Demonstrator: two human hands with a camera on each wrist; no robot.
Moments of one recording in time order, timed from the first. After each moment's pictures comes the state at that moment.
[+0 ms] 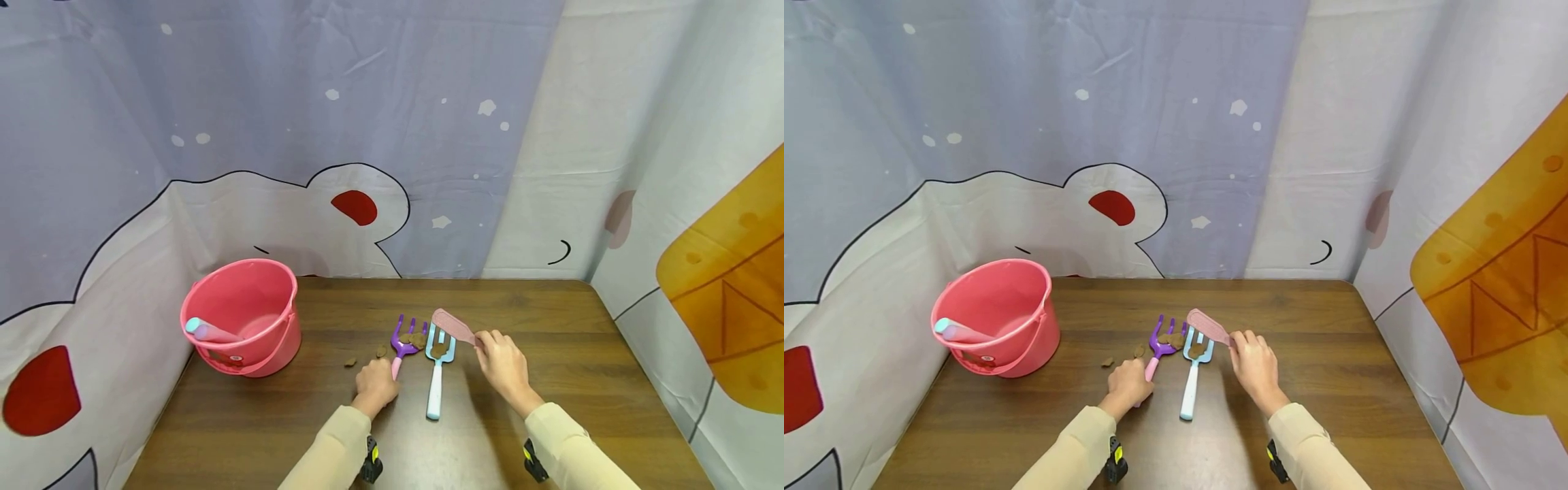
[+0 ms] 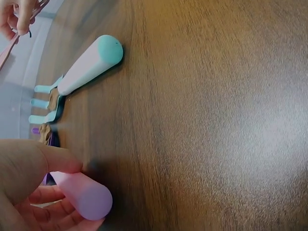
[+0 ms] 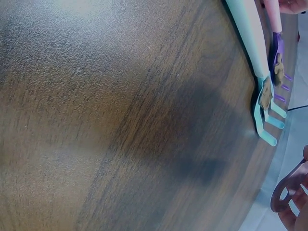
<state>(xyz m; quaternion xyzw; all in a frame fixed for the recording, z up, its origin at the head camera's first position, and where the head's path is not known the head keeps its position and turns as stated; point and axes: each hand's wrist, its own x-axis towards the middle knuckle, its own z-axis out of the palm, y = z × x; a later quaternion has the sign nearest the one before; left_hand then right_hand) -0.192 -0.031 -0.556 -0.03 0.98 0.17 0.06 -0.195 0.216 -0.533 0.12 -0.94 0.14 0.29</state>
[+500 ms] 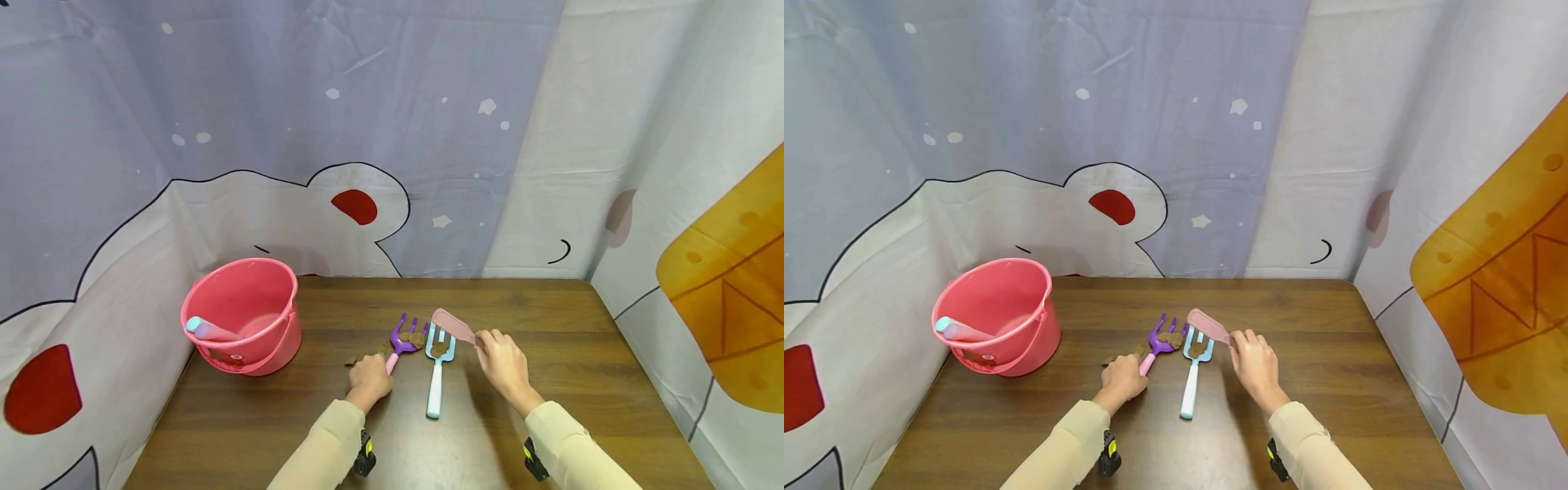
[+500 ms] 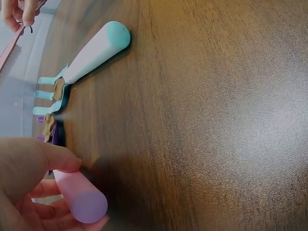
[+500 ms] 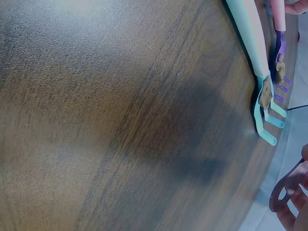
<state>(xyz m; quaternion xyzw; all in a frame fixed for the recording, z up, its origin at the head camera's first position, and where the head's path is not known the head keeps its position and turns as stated) -0.198 -0.042 -0.549 -0.03 0.99 0.15 0.06 -0.194 0.217 -0.531 0.12 -0.94 0.14 0.29</state>
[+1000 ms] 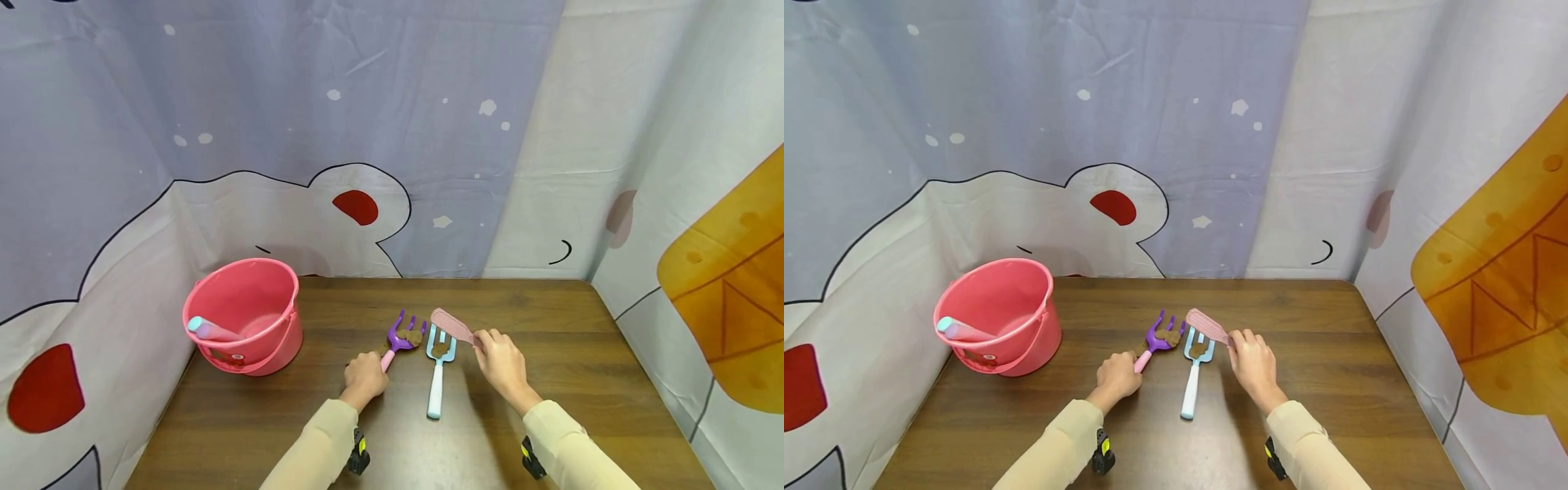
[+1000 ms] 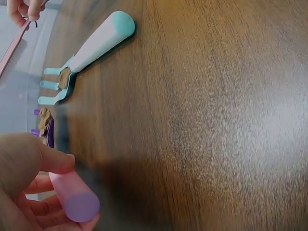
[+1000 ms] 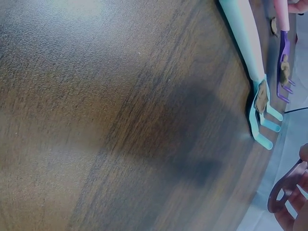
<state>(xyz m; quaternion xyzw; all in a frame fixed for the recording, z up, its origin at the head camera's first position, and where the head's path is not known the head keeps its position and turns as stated) -0.199 -0.053 -0.544 -0.03 0.99 0.16 0.06 -0.196 0.213 -0.531 0.12 -0.94 0.14 0.28</state>
